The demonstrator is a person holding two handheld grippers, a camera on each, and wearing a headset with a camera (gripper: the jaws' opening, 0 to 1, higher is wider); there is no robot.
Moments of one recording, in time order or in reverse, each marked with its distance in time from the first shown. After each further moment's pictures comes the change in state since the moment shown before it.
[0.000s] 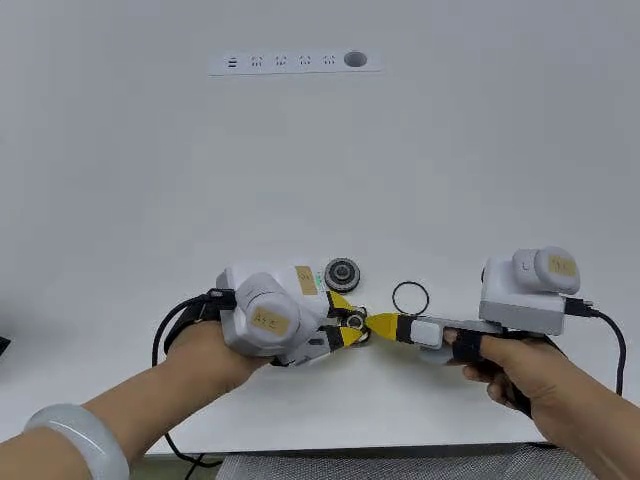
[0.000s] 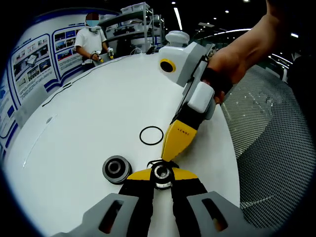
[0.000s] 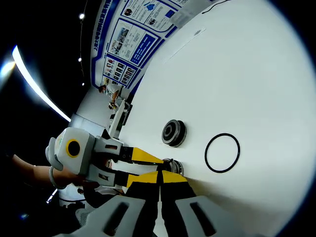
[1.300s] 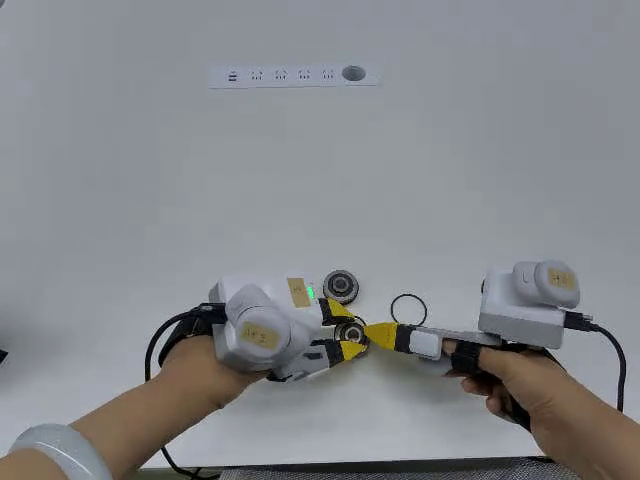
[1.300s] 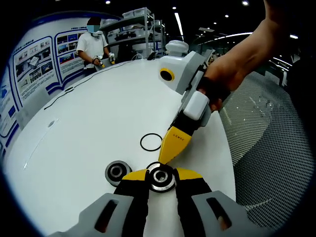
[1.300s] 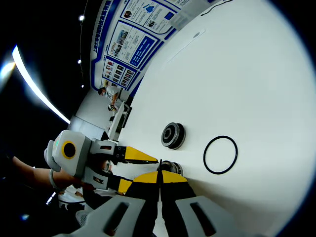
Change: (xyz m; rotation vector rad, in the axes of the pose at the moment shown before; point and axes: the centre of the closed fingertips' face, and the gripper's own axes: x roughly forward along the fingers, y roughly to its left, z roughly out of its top) left arm -0.009 -0.001 0.010 -0.005 -0.052 0.006; right arm -0.002 0.000 0.004 0.004 -0.019 -0.007
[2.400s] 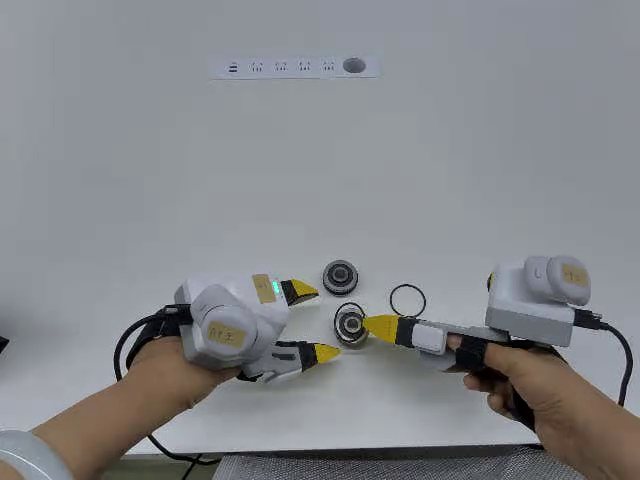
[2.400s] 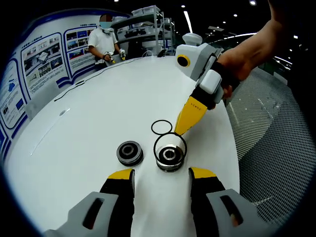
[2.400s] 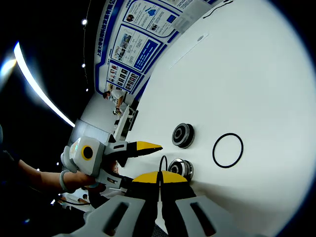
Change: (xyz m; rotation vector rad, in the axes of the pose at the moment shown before) left arm -0.019 0.013 -0.026 -0.041 0.020 0.080; right arm -0.011 0.016 0.000 0.014 -0.033 0.044
